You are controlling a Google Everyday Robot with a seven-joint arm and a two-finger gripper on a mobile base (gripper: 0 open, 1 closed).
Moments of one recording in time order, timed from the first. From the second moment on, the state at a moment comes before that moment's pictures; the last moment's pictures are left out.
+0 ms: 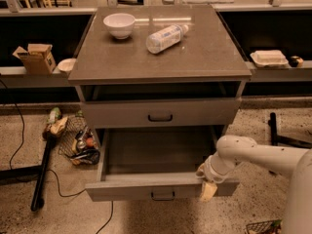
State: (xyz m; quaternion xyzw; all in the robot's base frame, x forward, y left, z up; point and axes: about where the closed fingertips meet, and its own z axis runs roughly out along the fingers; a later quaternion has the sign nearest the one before) arm 0.512 -0.187 0.405 -0.66 0.73 0.12 0.11
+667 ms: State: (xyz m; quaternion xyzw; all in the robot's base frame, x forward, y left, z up) arm 0.525 -0.192 0.448 -0.68 0.72 0.14 0.09
